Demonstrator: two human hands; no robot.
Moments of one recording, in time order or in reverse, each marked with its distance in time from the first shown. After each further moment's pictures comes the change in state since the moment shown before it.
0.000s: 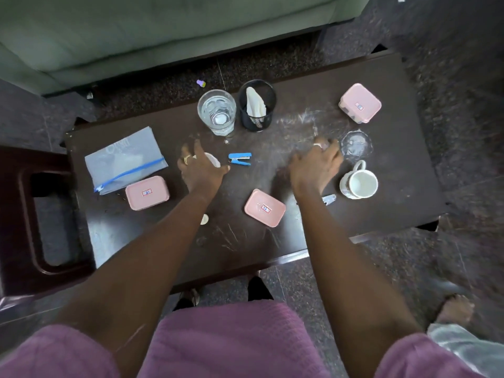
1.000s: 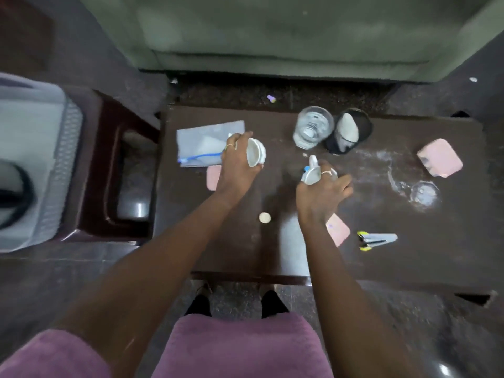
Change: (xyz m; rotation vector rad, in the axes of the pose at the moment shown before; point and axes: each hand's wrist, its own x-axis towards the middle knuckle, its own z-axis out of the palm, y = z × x) left_hand -0.009 -0.091 -0.092 -0.379 0.154 0.231; right_hand -0.134 -0.098 0.031 0.127 0.035 -0.232
